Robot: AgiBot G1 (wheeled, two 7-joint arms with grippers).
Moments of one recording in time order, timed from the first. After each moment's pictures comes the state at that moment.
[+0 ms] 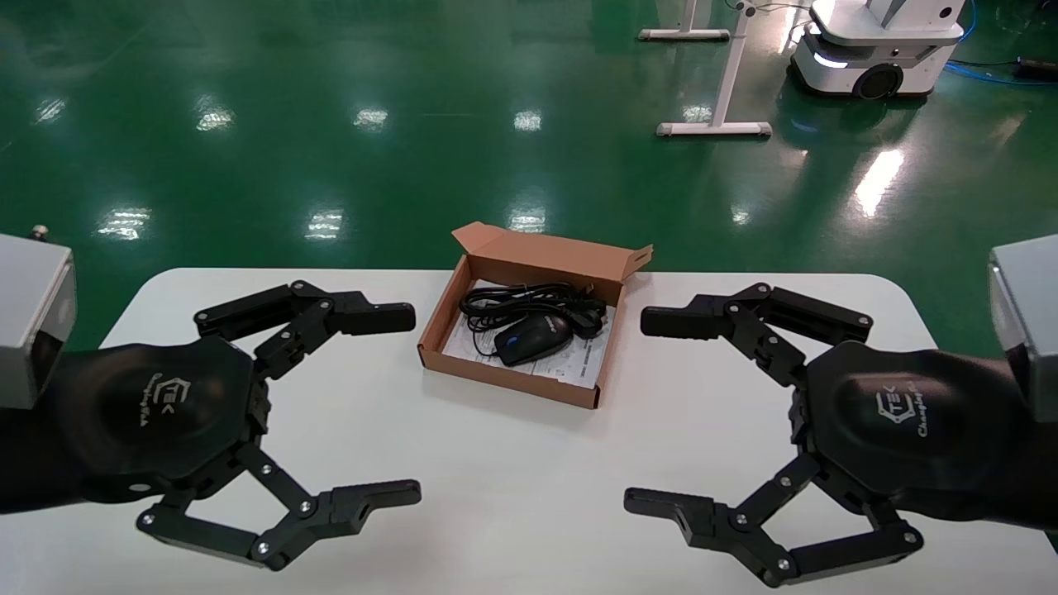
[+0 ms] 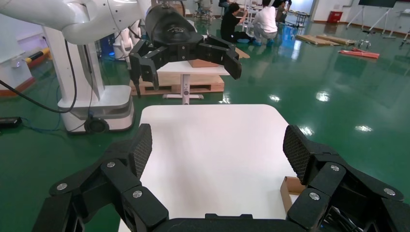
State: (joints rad) left arm -1.07 0.60 0.28 -1.29 0.72 1.50 -0.19; right arm 1.07 -0.61 -0.27 1.29 -0.72 -1.50 0.19
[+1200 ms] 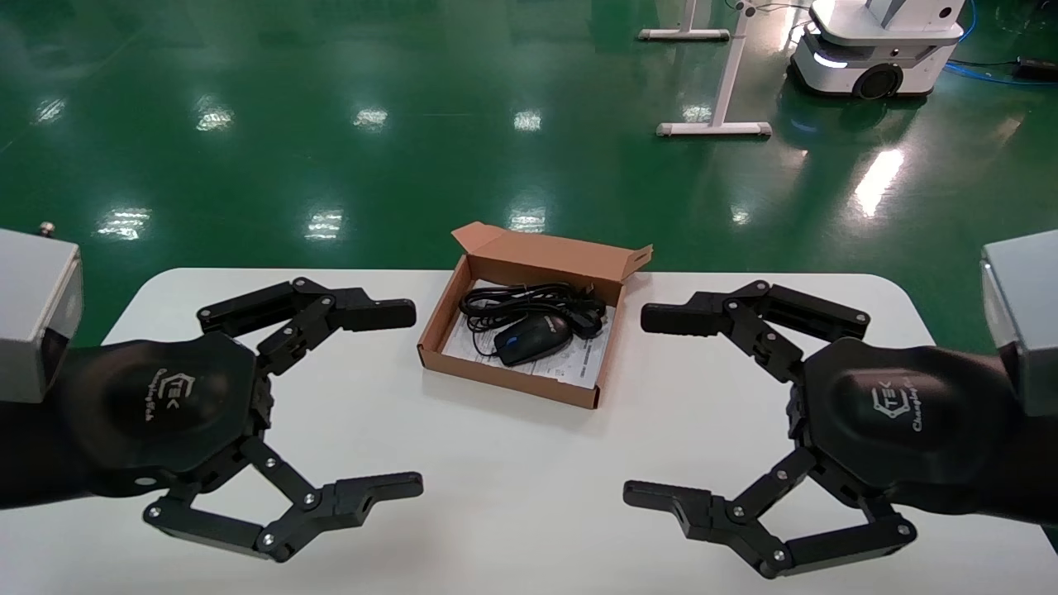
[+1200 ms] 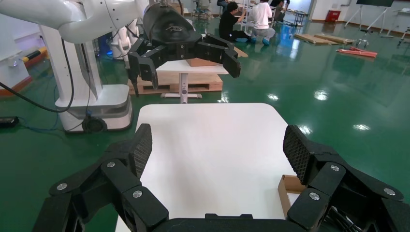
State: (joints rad) left arm -1.07 0.61 0.28 -1.28 0.73 1.50 -0.19; right arm 1.08 -0.61 -0.28 1.28 -0.73 -1.49 0.19
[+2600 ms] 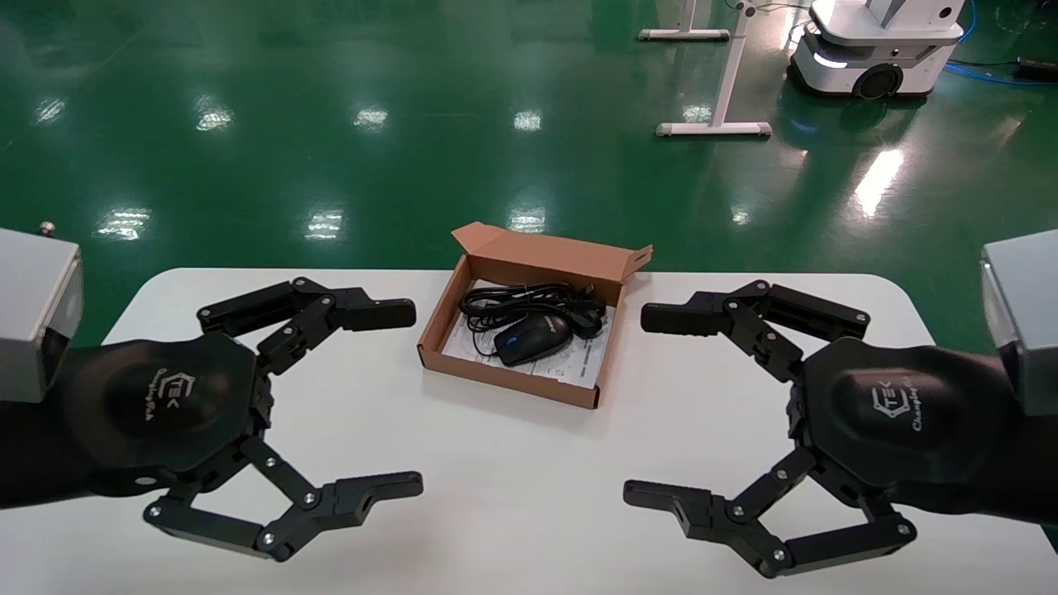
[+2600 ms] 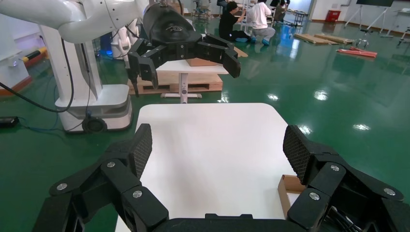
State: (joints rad) left arm -1.07 0.61 0.28 -1.28 0.73 1.50 -0.19; right arm 1.08 -0.61 -0.28 1.28 -0.73 -1.49 0.19
